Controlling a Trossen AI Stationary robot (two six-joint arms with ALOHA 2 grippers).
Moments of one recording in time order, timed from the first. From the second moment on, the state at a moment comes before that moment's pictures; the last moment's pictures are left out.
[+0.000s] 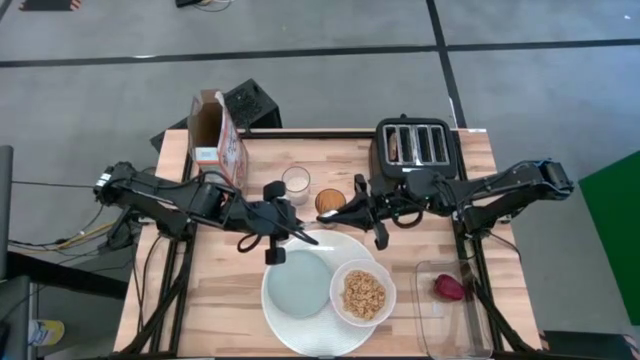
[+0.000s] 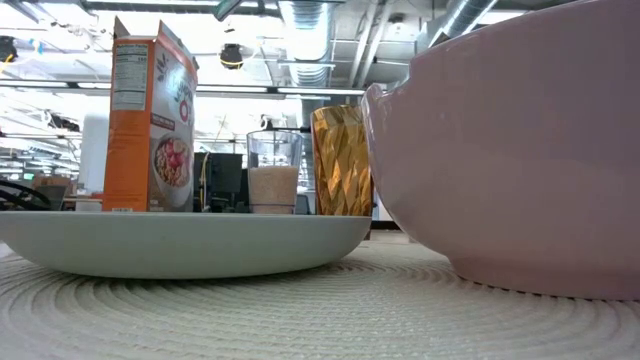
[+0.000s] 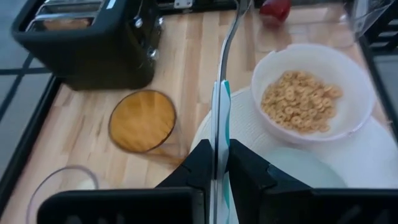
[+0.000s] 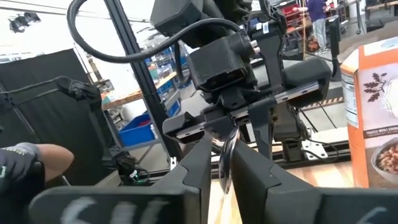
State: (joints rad) left arm -0.27 1.44 1.48 -0.80 -0.33 -0.16; right arm 0.12 1.28 0.97 0.41 -0.10 0.34
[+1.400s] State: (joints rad) left arm -0.43 1.44 1.46 -1.50 -0.32 -1.02; right arm 0.12 1.19 0.97 0.40 -0.10 0.37
